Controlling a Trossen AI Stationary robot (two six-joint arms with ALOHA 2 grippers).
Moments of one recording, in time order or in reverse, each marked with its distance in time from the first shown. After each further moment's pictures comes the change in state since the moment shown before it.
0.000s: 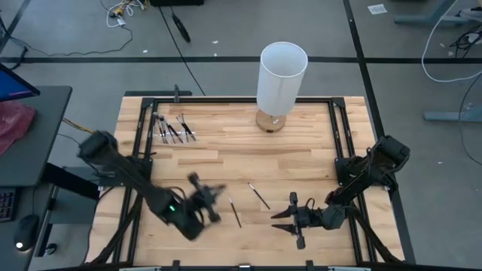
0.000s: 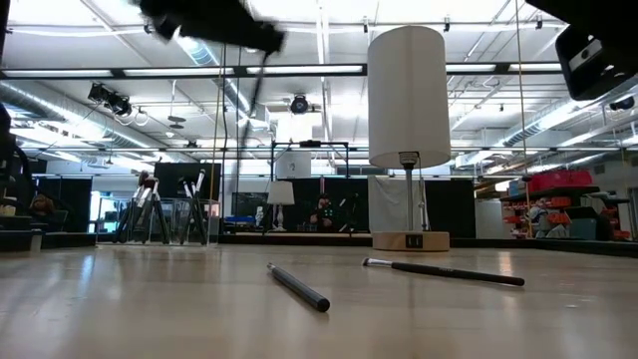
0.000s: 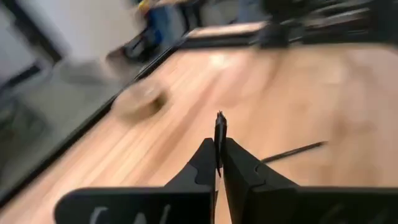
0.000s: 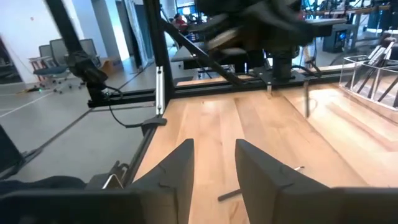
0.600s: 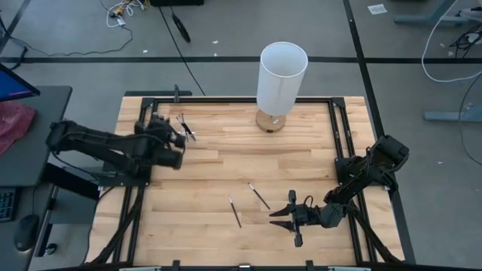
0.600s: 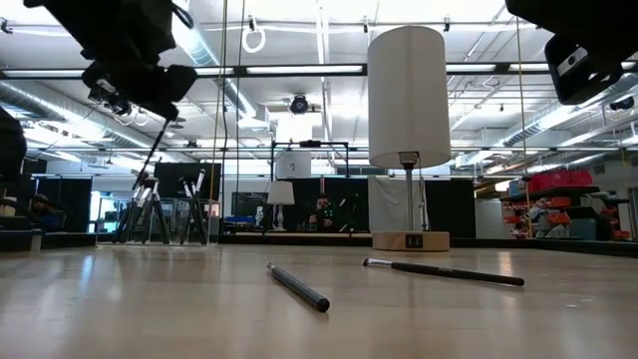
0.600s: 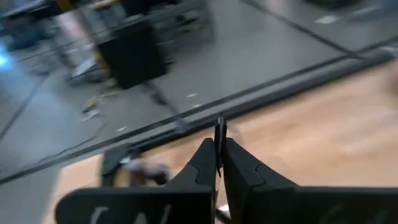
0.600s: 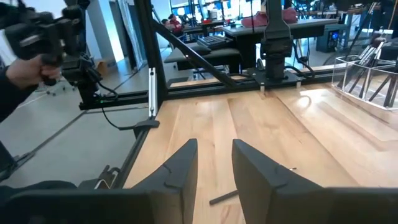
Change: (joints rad) left arm 0.509 -0.579 -0.265 -0.984 -0.046 -0.752; right arm -0.024 0.001 0.000 -0.004 -0.004 0.004
